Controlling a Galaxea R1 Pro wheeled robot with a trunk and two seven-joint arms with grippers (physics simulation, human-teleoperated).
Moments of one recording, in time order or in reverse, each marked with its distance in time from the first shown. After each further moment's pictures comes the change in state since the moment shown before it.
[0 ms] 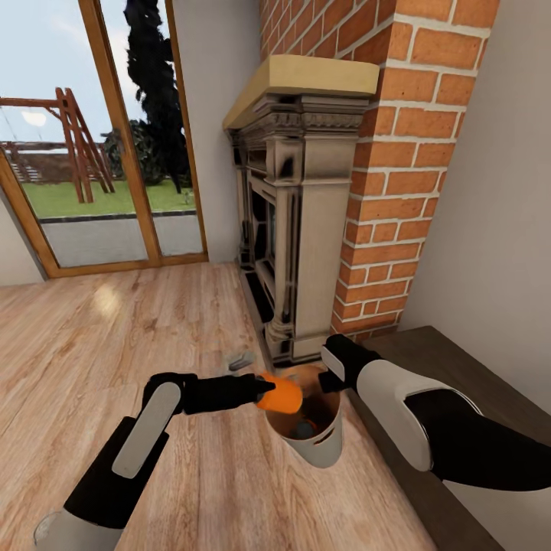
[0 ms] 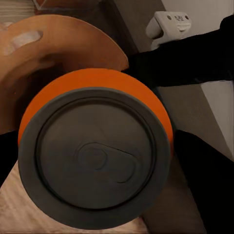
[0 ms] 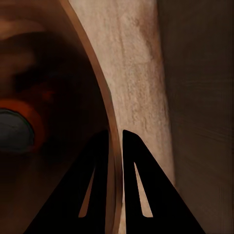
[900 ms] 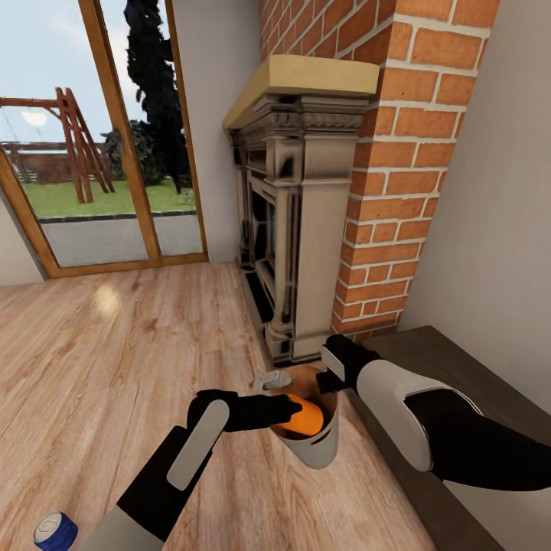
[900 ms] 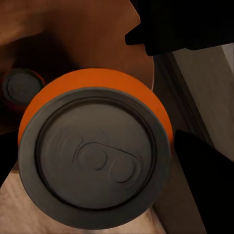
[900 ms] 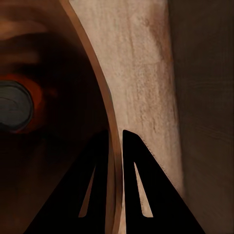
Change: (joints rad) left arm -0.002 -0.127 -0.127 0.193 -0.170 -0.132 -0.001; right arm 0.000 0.000 0.001 0.000 0.000 0.000 0.039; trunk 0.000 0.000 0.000
